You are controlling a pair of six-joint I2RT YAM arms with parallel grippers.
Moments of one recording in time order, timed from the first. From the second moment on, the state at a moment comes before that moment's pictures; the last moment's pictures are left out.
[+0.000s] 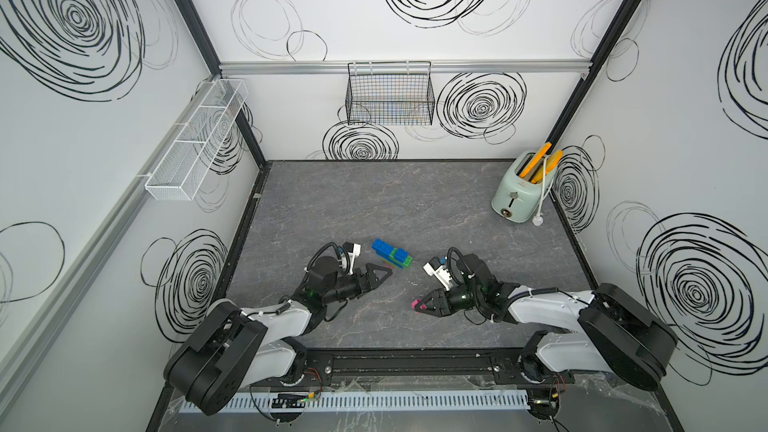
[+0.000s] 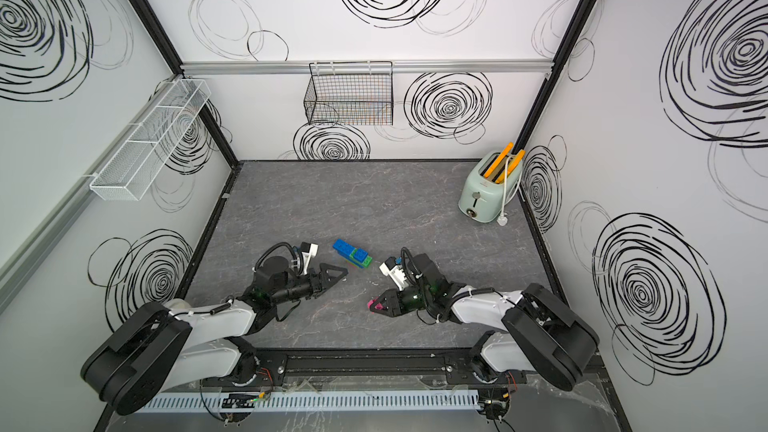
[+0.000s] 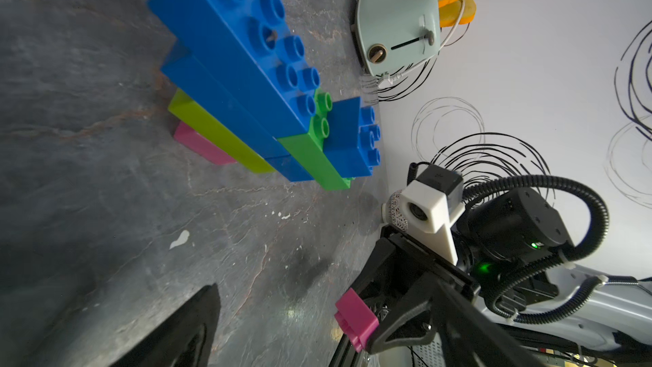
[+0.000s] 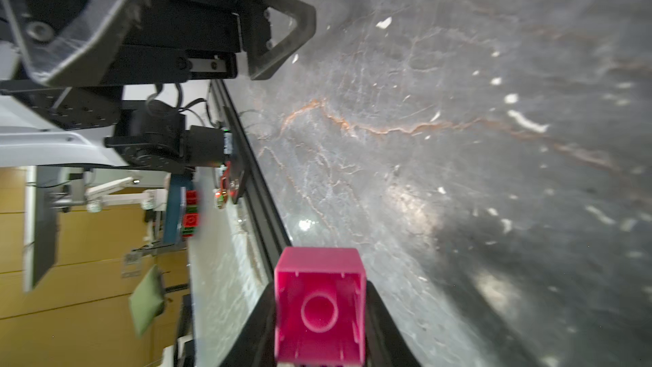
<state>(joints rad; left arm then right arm) -0.45 1.23 0.16 0.65 0.61 -1.02 0.76 1.35 0.30 0.38 -0.79 0.75</state>
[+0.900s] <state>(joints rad) -0.46 1.16 0.16 0.50 0.58 -0.97 0.73 1.38 0.44 0.55 -0.74 1.04</state>
